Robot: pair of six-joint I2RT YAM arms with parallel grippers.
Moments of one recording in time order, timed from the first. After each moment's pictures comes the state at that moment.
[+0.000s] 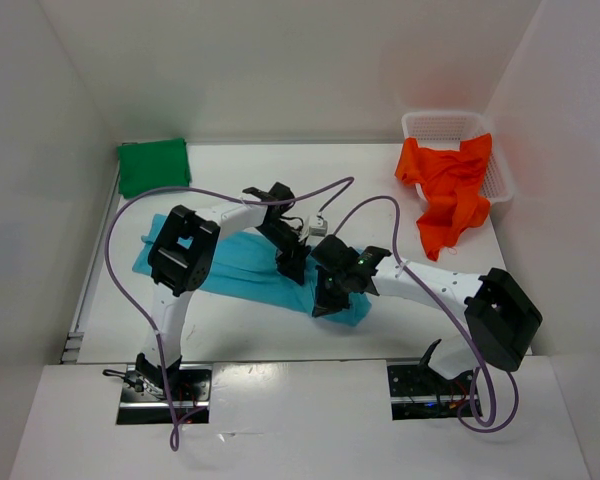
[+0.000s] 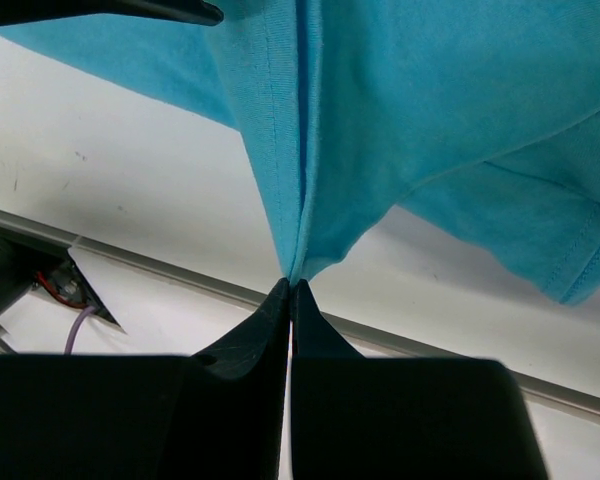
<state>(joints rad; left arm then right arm) -0.52 2.17 1.58 -0.85 0.91 0.82 0.86 1.45 0.89 -0.59 -0.14 0.98</state>
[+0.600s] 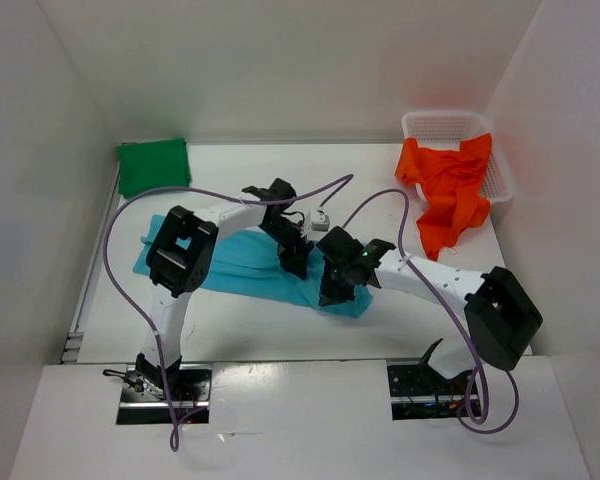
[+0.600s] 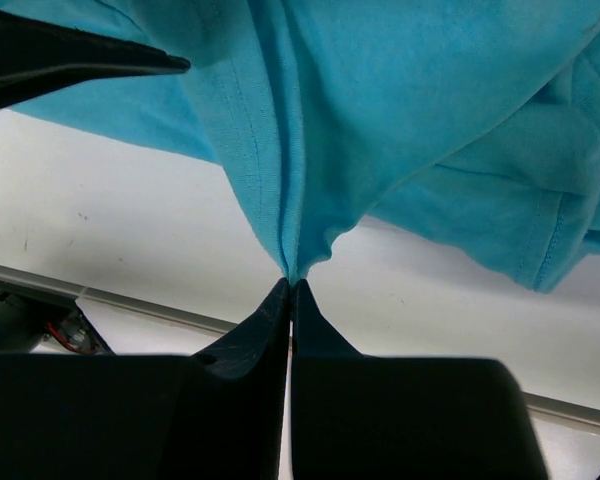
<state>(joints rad) -0.52 2.16 1.58 -0.78 0.86 0.72 0.80 1.45 0.91 -0.62 -0.06 0.98</state>
